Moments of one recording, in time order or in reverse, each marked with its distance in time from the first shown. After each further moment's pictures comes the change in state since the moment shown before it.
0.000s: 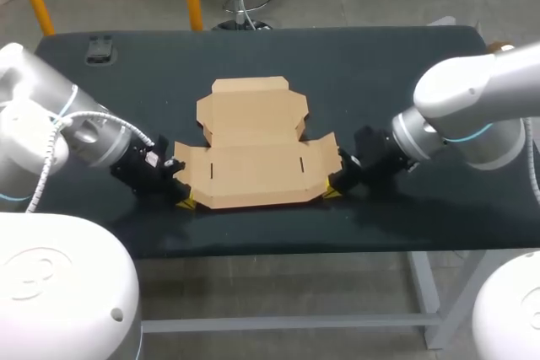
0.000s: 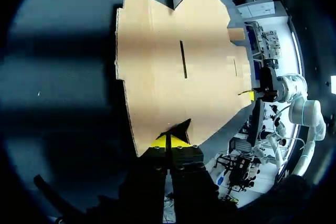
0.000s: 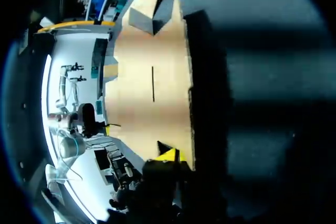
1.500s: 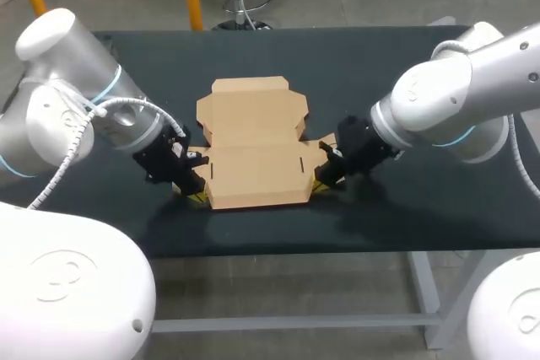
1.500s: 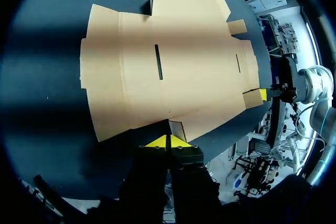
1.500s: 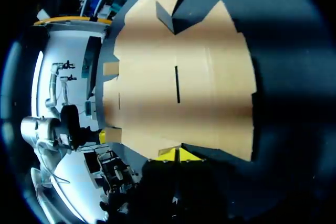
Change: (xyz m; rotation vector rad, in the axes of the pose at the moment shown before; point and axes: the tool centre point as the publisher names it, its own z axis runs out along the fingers) left arm 0.031 -0.002 -0.003 0.002 -0.208 0.028; right arm 0.029 0.001 0.005 -0.021 -0.113 -0.013
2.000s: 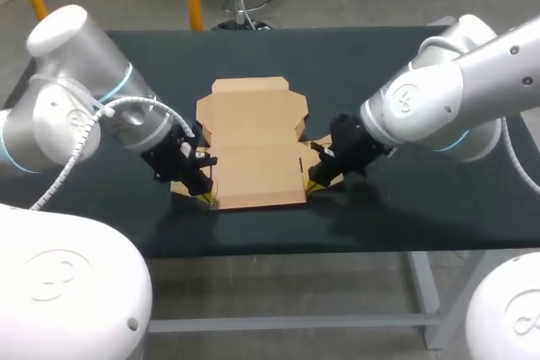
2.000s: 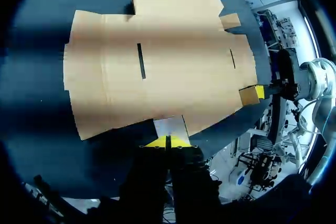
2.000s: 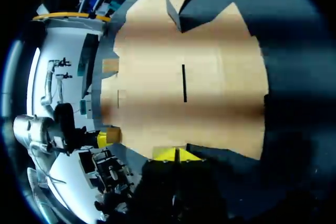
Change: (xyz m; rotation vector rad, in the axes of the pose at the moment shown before) left arm 0.015 0.002 0.004 -0.010 -0.007 0.035; right arm 0.010 -0.003 0.005 -0.002 -0.050 -0.013
